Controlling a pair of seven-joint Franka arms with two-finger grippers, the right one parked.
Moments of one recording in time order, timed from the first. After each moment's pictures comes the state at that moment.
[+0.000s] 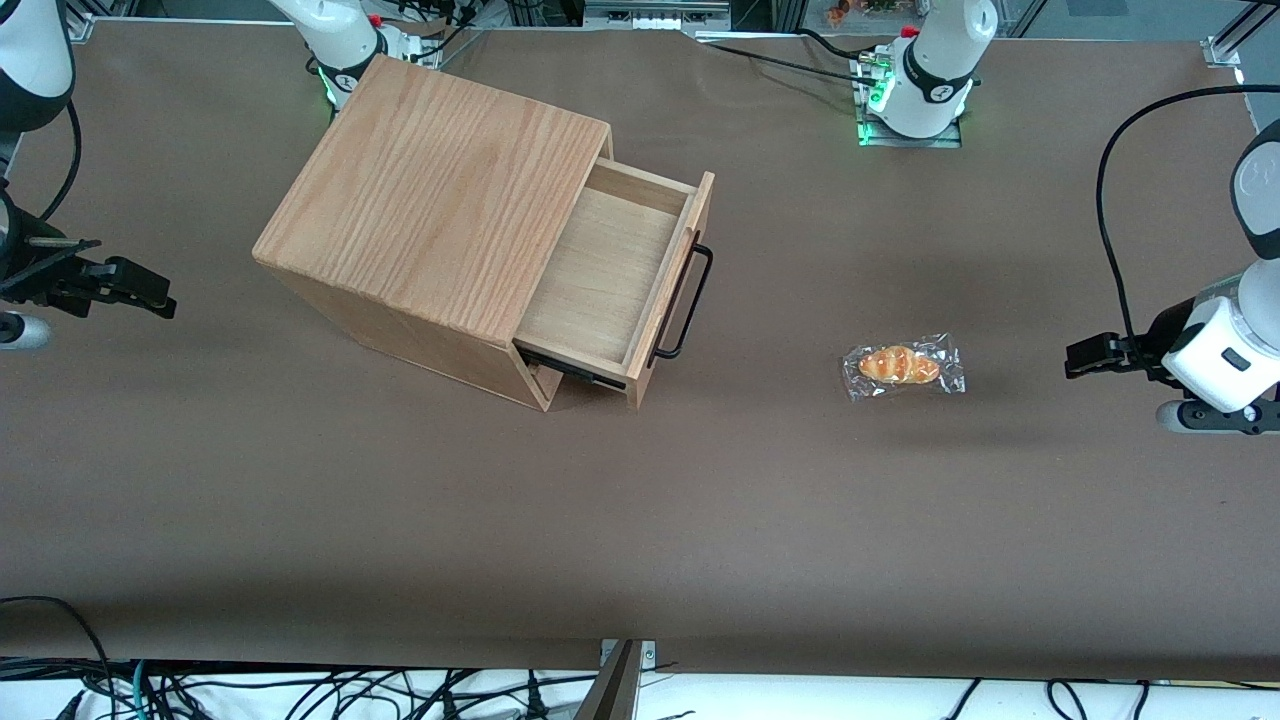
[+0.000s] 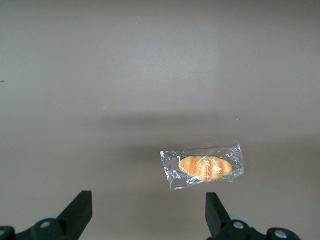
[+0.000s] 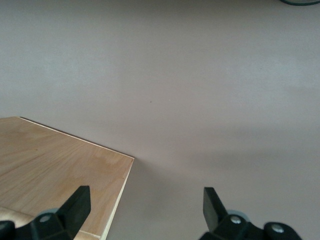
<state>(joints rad) 0.05 0.34 -0.03 -1.40 0.03 1.67 0.01</state>
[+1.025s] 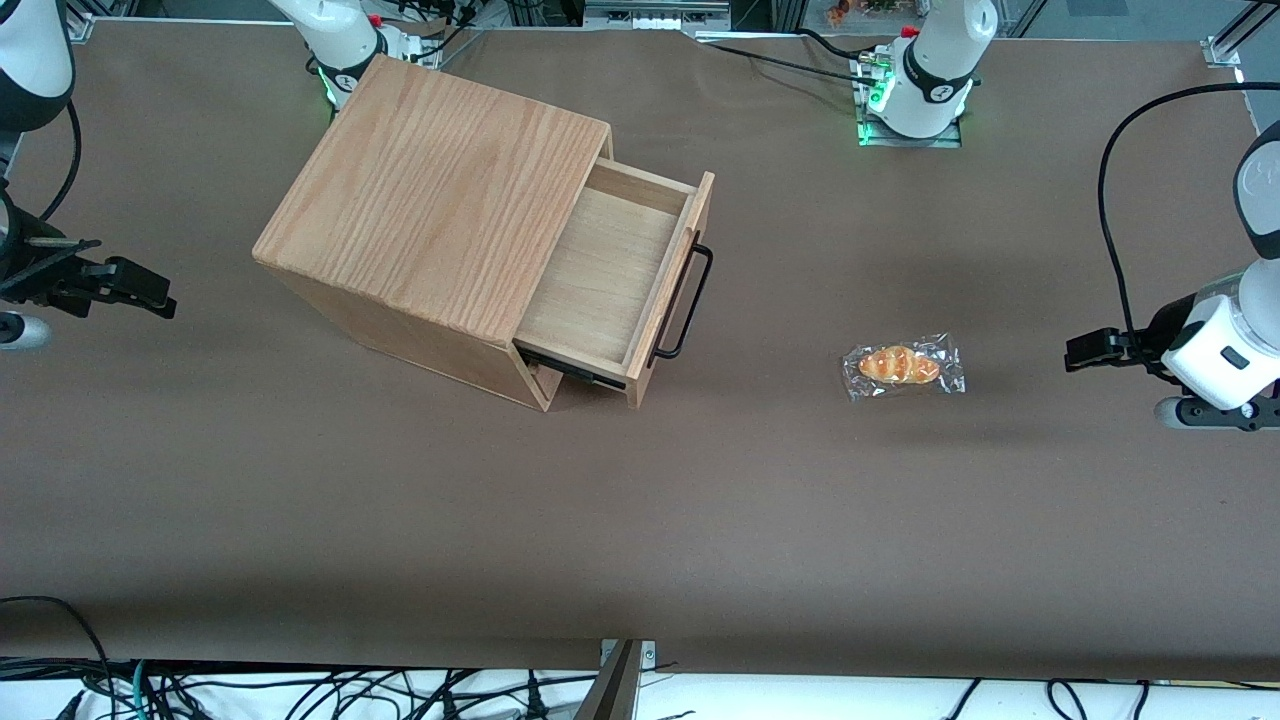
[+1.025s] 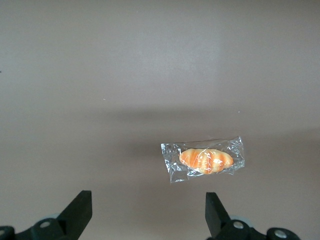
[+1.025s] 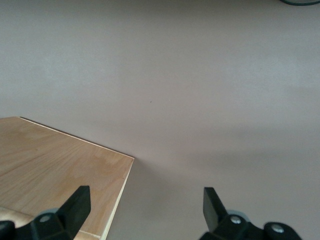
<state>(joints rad) 0.06 0.34 -0.03 -1.40 0.03 1.64 0.01</state>
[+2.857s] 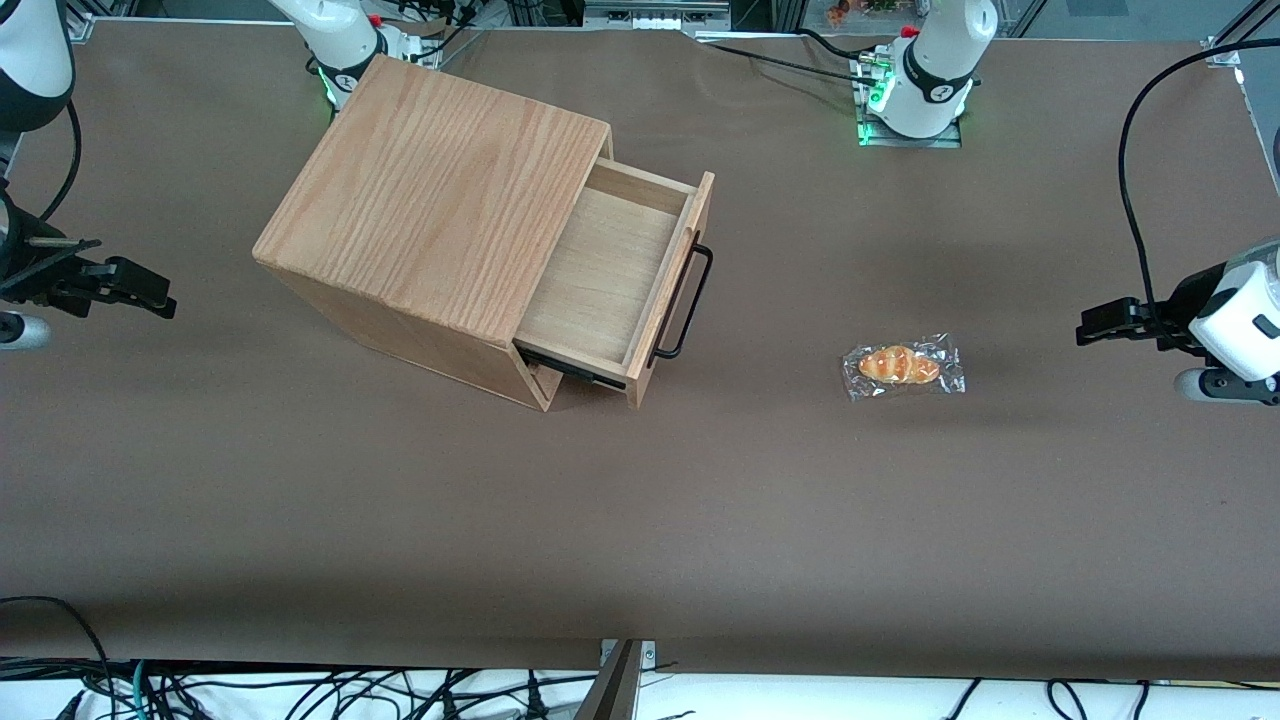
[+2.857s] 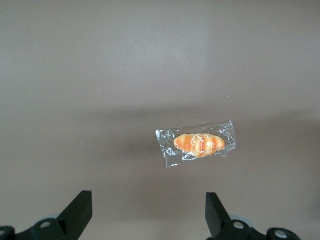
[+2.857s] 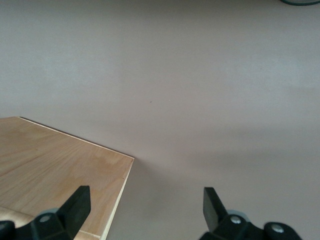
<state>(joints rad) 0.08 0.29 -0.03 -1.40 -0.01 1.57 0.07</state>
